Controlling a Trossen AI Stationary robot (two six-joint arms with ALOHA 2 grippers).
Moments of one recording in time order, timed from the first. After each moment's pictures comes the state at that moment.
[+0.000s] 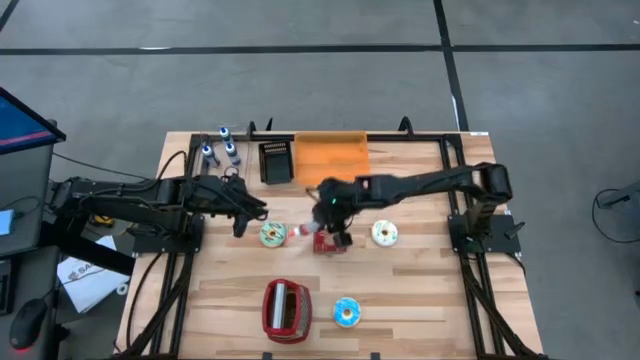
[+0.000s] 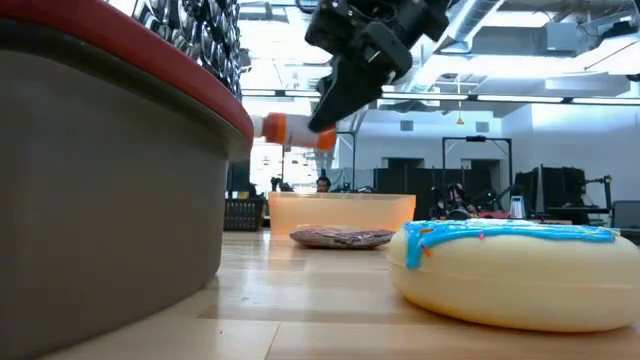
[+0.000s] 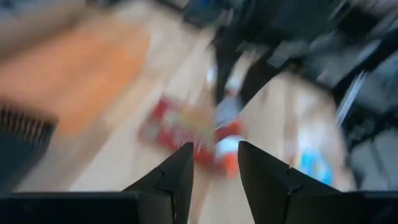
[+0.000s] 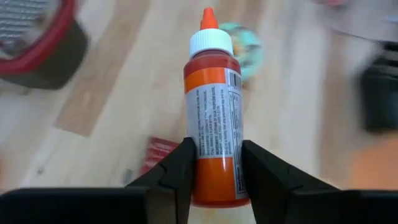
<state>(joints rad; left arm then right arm) 0.00 0.75 0.61 -0.30 -0.14 -0.45 -0.03 1.80 1.36 -0.43 -0.14 -0.30</state>
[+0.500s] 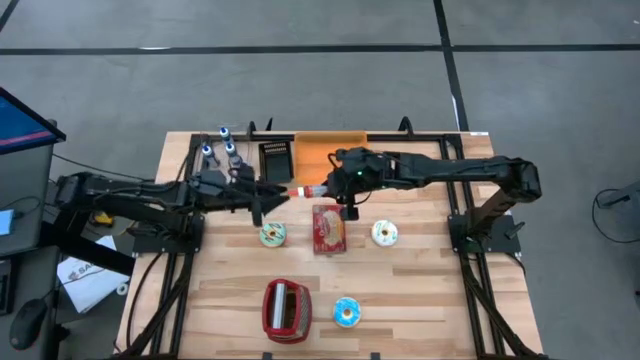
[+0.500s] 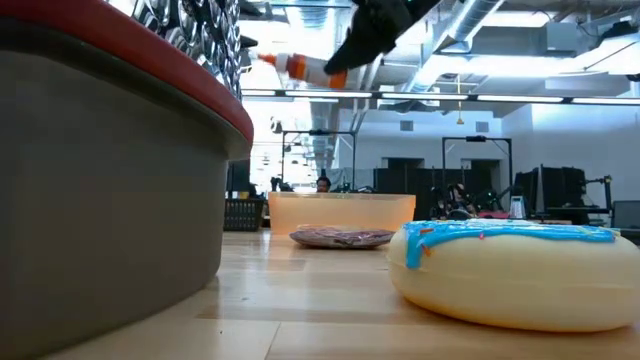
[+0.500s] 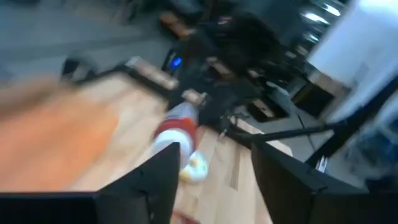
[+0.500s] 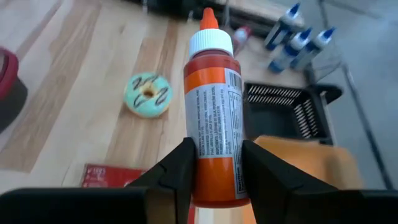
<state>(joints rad) -0.01 0.95 0.61 0.22 -0.20 -0.49 -0.09 1.58 1.36 -0.43 0.03 -0.31</state>
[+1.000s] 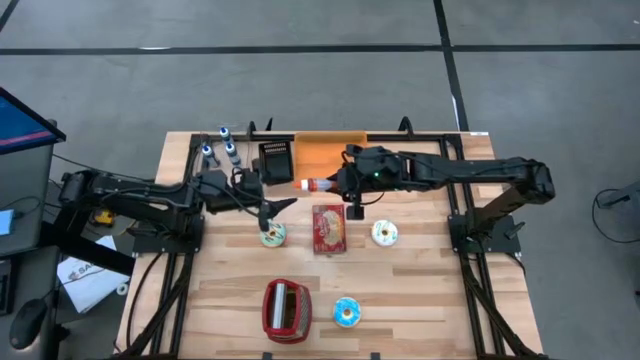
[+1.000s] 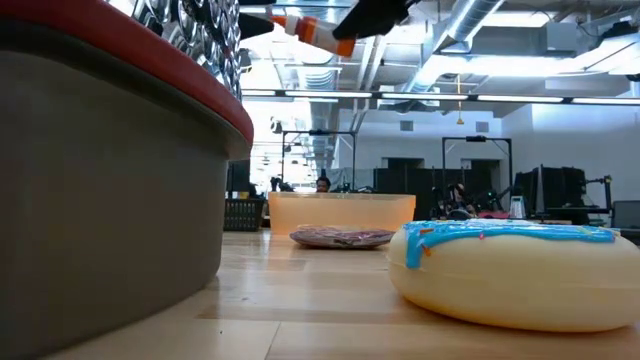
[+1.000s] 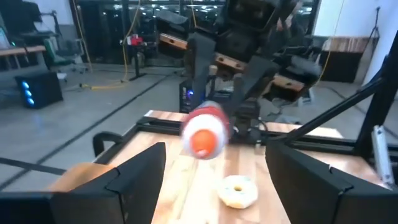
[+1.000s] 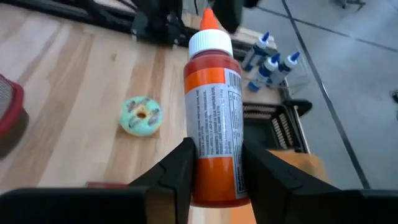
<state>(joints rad) 0.00 1.01 0.61 0.38 -0.22 -0.02 -0.05 1.49 1.36 -0.43 0.13 -0.27</state>
